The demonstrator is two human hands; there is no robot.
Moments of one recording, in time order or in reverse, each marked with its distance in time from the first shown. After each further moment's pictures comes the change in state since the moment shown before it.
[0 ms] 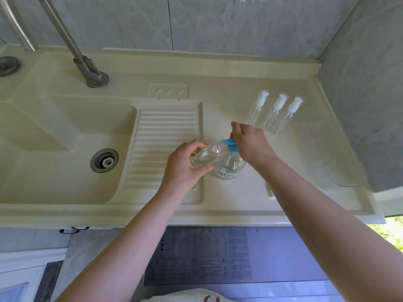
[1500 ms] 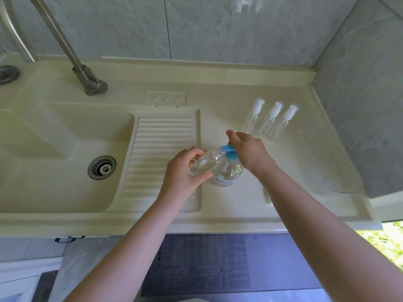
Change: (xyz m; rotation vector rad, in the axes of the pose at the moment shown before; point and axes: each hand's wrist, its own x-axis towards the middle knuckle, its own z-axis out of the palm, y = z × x) left_hand 0.000 0.002 0.000 -0.026 -0.010 0.002; right_hand -0.001 0.003 -0.004 0.043 -0.021 -0.056
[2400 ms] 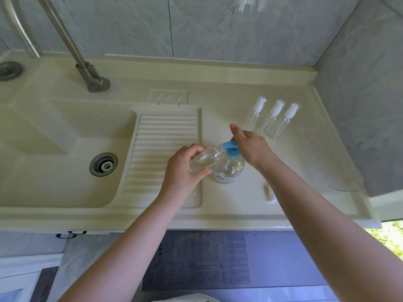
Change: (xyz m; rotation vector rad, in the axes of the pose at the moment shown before) left_hand -0.001 -0.004 0.001 0.008 0.047 0.044; right_hand 0.000 -0.004 -0.005 0.052 -0.022 0.099
